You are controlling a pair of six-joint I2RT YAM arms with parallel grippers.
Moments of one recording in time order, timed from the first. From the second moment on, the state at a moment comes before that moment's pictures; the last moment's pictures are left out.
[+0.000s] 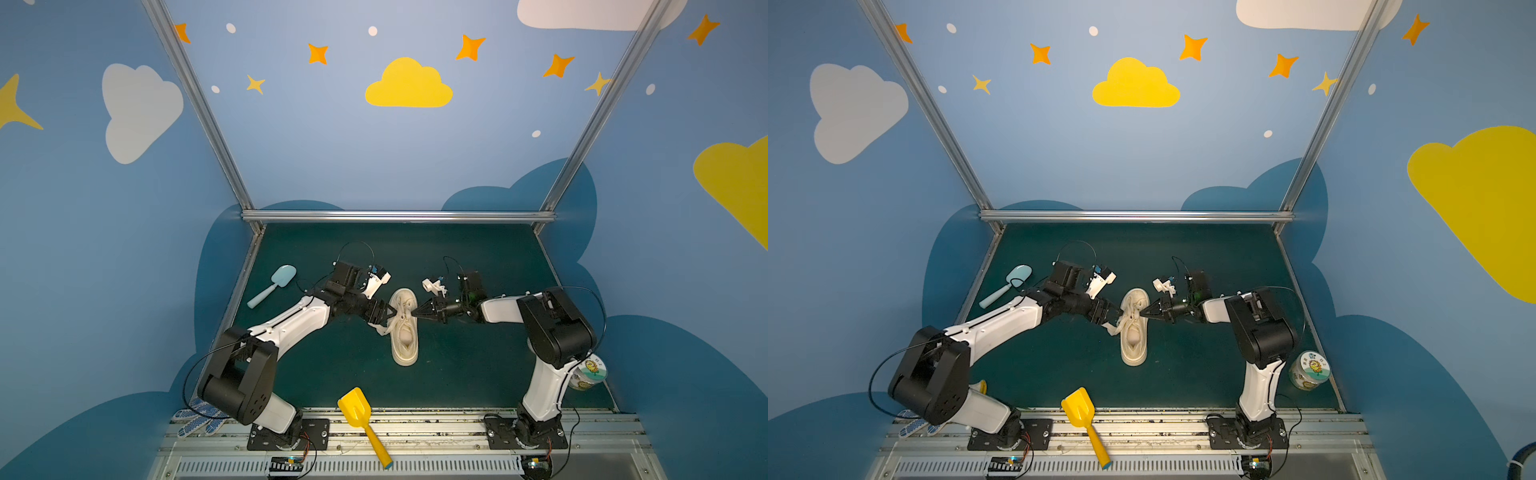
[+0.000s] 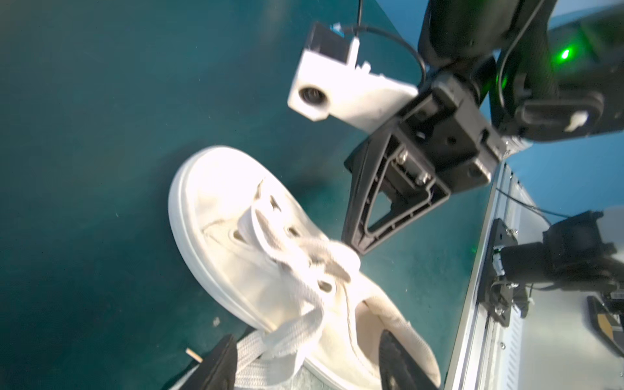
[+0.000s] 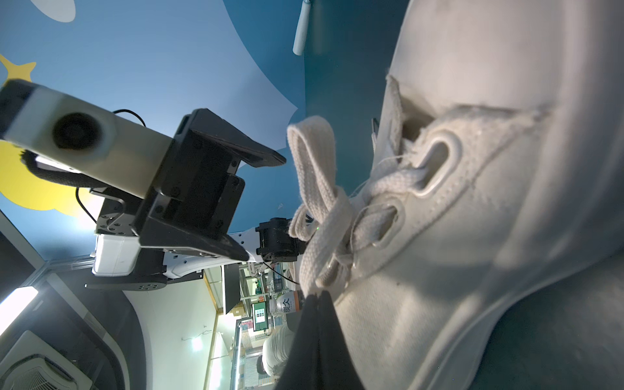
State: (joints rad) left arm -0.43 1.50 0.90 -0.26 0.62 0.01; right arm 0.41 1.89 0.85 0.31 -1.27 0.85
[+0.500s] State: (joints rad) left arm -0.44 1.56 0.80 -0.08 0.64 -0.01; right arm 0.41 1.90 0.87 0.31 -1.27 0.85
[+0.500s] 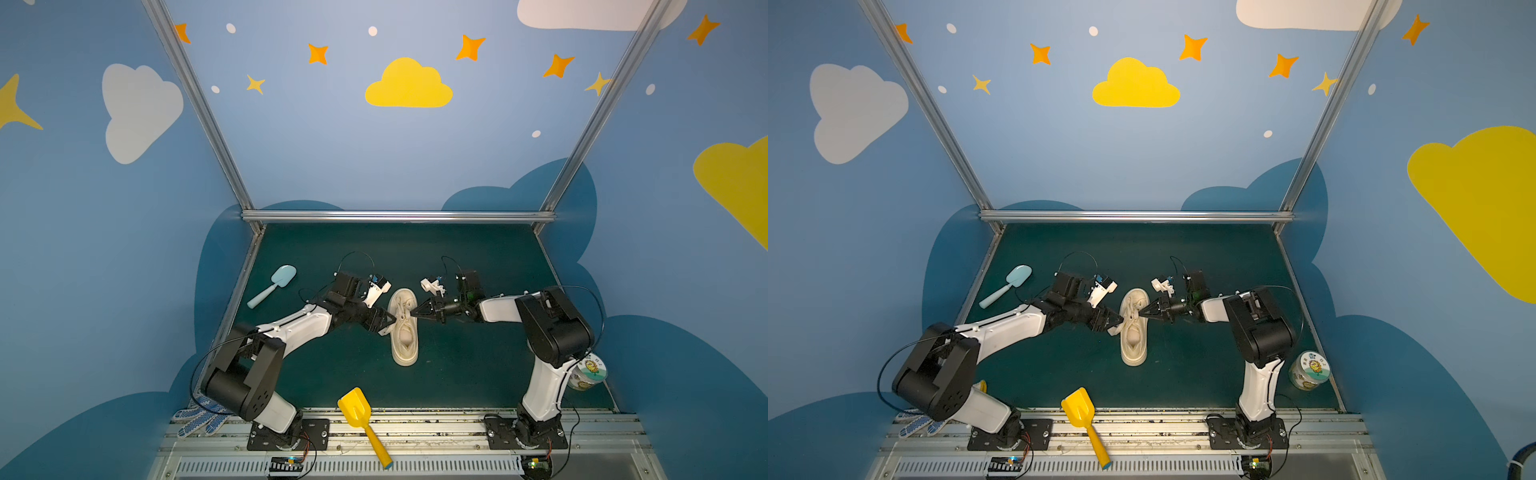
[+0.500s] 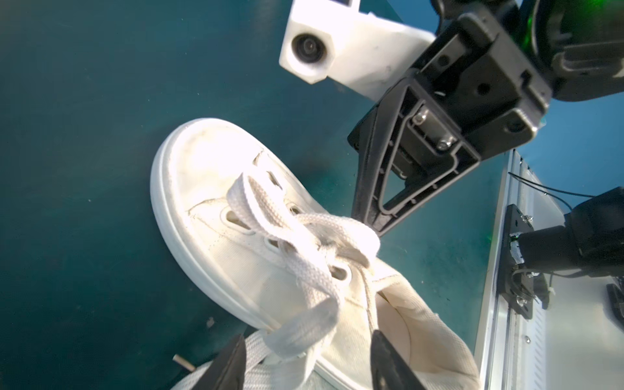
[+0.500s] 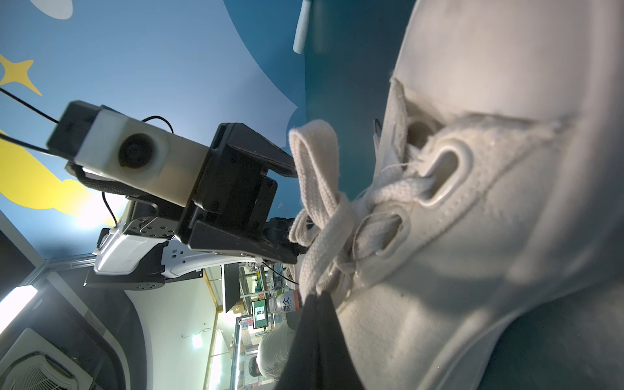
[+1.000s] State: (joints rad) left arm -0.44 1.58 0.79 -0.02 0.66 -0.02; right arm 0.41 1.91 0.87 0.32 -1.27 0.86
